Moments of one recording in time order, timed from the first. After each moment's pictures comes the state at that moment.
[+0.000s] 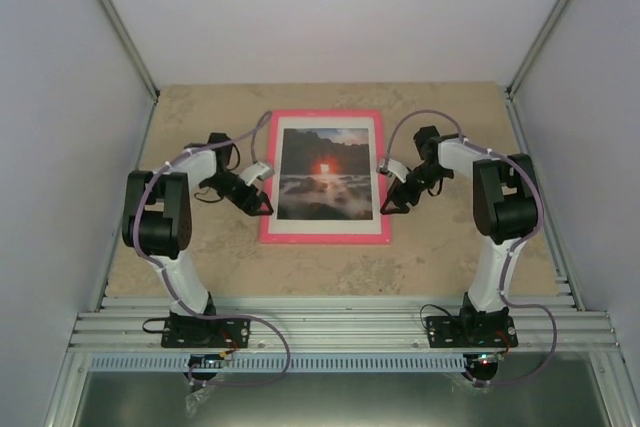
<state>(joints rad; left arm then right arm) -0.08 1.83 1.11 -0.84 0.58 0.71 0.21 2.00 1.30 -0.84 -0.63 -0.88</state>
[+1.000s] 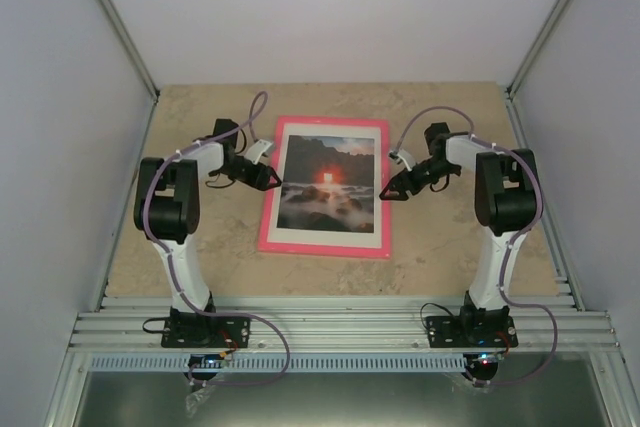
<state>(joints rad) -0.08 1.98 1.24 -0.53 0.63 0.42 0.14 2.06 1.33 -0.80 -0.80 -0.64</state>
